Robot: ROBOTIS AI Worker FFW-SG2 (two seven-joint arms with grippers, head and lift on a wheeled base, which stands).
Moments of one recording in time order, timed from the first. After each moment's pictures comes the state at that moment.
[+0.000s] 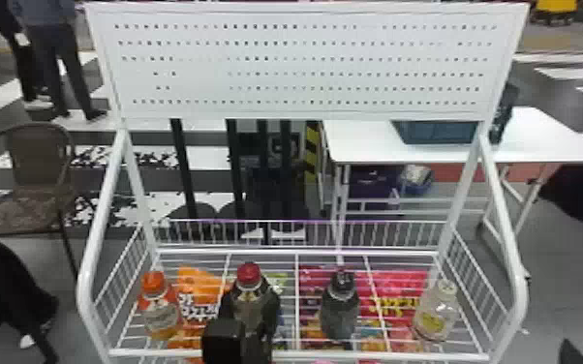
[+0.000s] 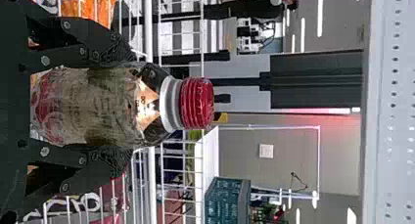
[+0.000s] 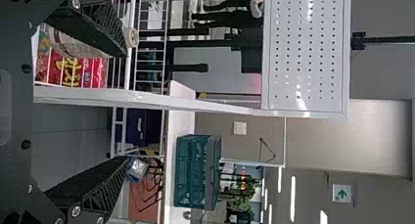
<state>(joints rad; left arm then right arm) 0.06 0.24 -0.55 -1.60 0.22 -0.04 0.47 0.88 -0.47 -0.28 -2.21 -0.48 -0.14 -0.01</state>
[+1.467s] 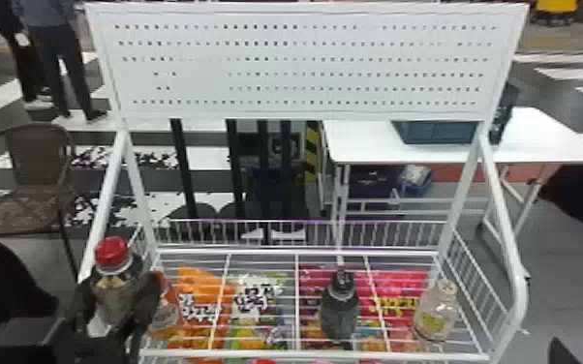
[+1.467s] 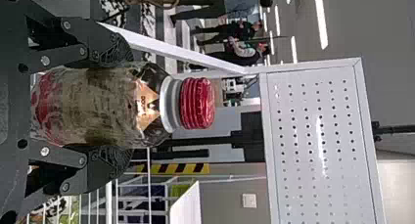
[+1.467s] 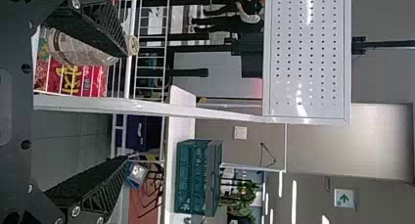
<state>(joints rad) 0.53 0.35 -0.08 -2.33 0.19 0.29 0.40 0.86 -0.48 -0.25 -2.21 -0.48 -0.14 -0.01</state>
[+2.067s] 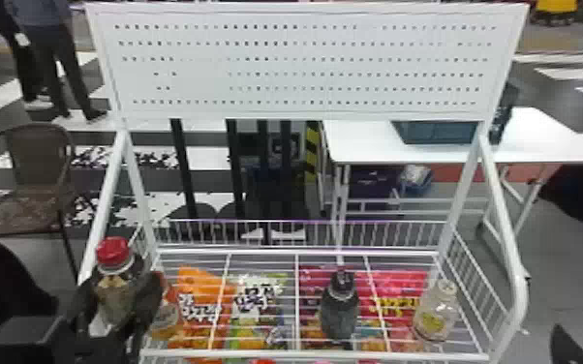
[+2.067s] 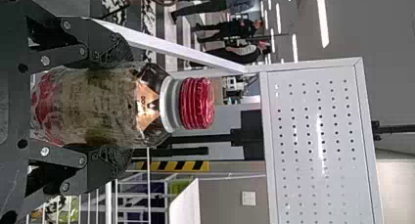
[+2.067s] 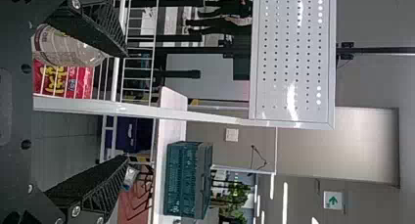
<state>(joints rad) 0.53 0.34 -0.08 -2.33 0.20 0.29 0.37 0.86 -0.50 -0.27 -2.24 -0.48 -0.13 -0.02</state>
